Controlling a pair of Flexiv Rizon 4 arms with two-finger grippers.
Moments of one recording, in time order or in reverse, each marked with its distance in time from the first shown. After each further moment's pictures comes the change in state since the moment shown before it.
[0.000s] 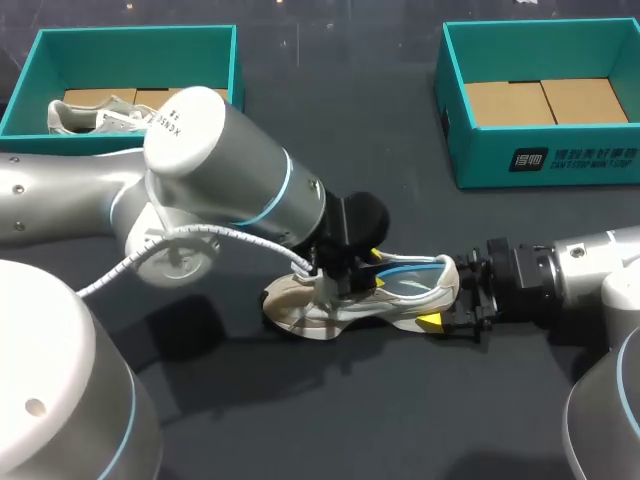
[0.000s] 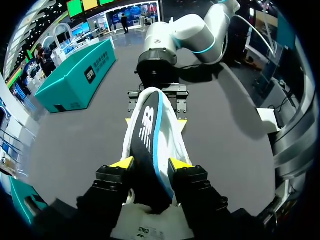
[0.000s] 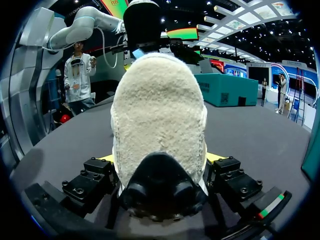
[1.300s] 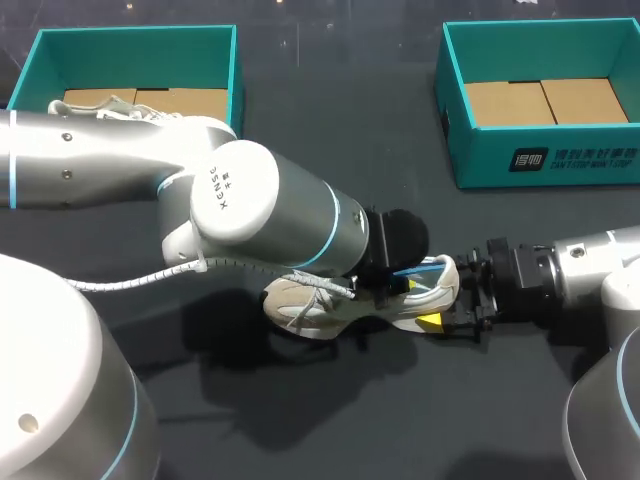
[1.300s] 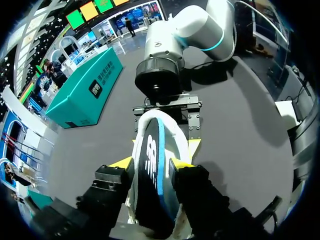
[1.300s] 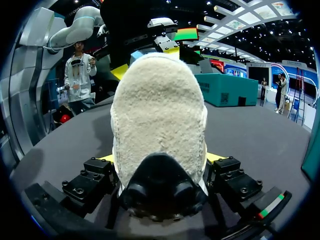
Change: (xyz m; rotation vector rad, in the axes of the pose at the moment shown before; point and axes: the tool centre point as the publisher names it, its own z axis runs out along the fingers) left arm -0.002 -0.036 0.027 0.006 -0.183 0.083; right arm 0.000 0.000 0.000 0.000 0.000 0.000
